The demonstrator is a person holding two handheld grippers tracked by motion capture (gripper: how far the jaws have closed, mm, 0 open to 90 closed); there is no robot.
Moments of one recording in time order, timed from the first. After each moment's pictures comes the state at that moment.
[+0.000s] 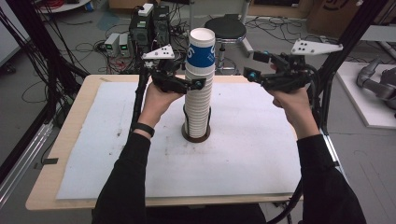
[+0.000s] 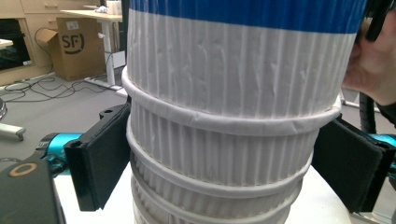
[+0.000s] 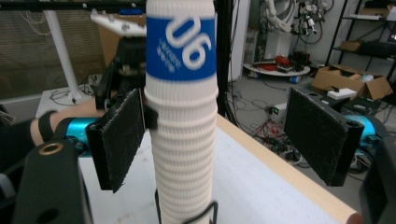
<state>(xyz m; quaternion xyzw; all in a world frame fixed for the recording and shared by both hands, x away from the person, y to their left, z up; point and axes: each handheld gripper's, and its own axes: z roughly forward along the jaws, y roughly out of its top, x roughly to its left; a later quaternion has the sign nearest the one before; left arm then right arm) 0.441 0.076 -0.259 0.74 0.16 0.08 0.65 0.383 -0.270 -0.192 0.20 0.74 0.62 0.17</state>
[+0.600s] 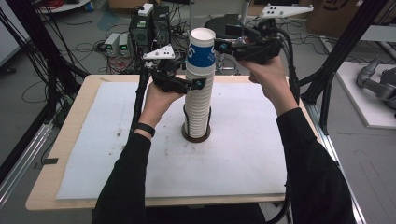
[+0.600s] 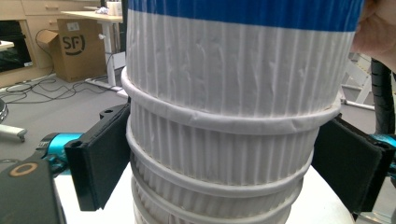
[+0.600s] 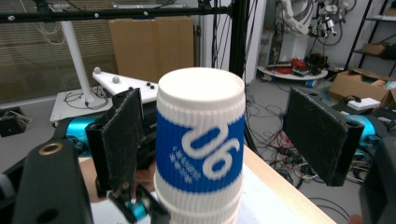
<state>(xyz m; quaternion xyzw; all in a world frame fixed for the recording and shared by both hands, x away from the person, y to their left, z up) 0.442 0.074 -0.259 0.74 0.16 0.08 0.65 0.414 -0.200 -0.143 0.18 0.75 0.62 0.14</state>
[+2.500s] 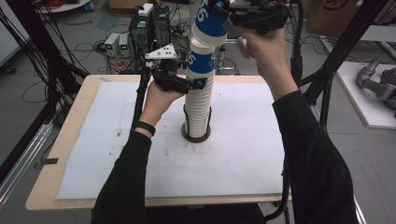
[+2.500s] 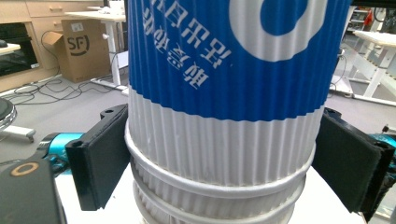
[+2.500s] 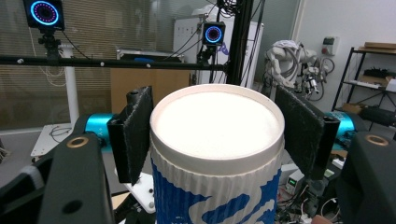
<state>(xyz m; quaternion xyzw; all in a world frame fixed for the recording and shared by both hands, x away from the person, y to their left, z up) 0.443 0.072 -0.257 0.74 0.15 0.10 0.64 0.387 -0.186 -0.074 0.14 0.69 0.68 0.20</state>
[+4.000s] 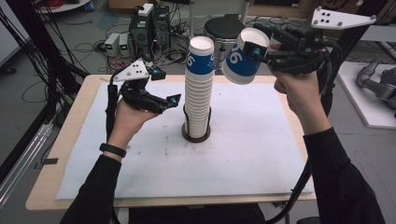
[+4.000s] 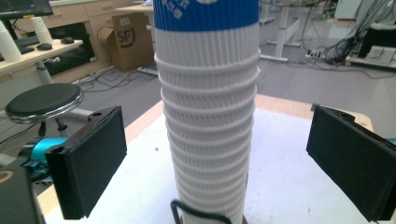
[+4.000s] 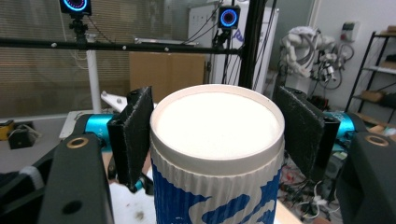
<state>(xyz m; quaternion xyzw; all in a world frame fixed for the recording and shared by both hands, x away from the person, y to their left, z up) 0.370 0.133 -0.259 0.75 0.19 0.19 0.60 0.345 -0.254 -0.127 0.14 0.71 0.67 0.17</state>
